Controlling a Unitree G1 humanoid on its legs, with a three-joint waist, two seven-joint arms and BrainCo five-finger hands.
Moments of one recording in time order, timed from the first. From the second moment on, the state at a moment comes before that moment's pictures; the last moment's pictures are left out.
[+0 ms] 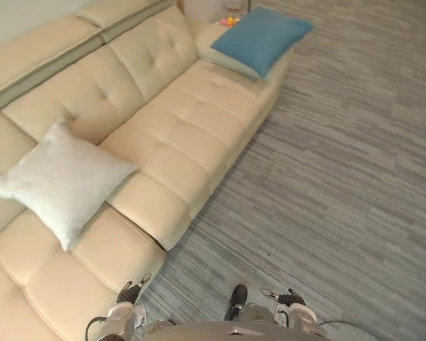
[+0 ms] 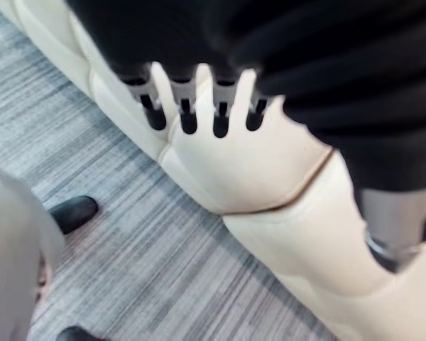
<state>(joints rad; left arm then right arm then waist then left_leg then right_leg) 0.03 0.03 0.19 1.07 -0.02 -0.02 0.12 0.00 -0.07 -0.37 1.04 0.02 0.01 -0.16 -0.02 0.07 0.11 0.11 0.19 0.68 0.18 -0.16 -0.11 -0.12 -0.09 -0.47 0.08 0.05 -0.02</state>
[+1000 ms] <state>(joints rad) 0.06 0.00 0.18 0.99 -0.02 -0.02 0.12 0.02 -0.02 -0.33 0.95 0.03 0.00 -0.18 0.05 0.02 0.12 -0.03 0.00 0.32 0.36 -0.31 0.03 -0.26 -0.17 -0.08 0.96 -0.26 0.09</state>
